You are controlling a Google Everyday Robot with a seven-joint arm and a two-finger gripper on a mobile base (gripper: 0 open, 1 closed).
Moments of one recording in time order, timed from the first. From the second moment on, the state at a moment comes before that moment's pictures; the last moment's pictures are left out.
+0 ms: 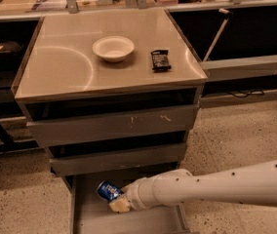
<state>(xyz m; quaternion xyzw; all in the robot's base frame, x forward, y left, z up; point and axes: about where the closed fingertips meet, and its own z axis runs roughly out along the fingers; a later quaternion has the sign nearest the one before) 0.426 0.066 0.465 -0.40 0.84 0.28 0.23</state>
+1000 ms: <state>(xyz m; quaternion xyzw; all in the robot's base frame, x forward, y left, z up) 0.451 0.051 0.662 -0.44 0.81 0.26 0.29</state>
